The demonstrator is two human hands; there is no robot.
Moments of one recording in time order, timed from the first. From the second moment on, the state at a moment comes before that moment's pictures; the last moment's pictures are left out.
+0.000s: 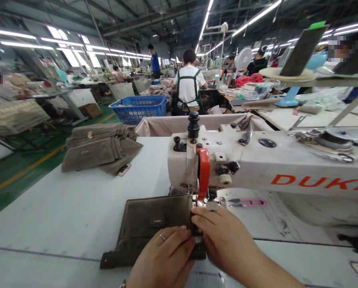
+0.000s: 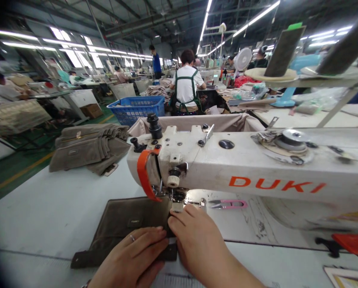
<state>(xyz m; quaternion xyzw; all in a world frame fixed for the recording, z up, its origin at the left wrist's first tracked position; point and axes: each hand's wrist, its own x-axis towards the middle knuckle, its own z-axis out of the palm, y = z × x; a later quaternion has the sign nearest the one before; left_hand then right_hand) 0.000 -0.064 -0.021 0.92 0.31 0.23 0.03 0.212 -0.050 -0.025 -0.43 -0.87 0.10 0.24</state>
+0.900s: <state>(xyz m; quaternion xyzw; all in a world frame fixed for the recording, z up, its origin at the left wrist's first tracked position) 0.003 -0.020 -0.025 0.91 0.29 0.29 0.08 0.215 -0.045 -0.027 -0.48 -0.83 0.13 0.27</state>
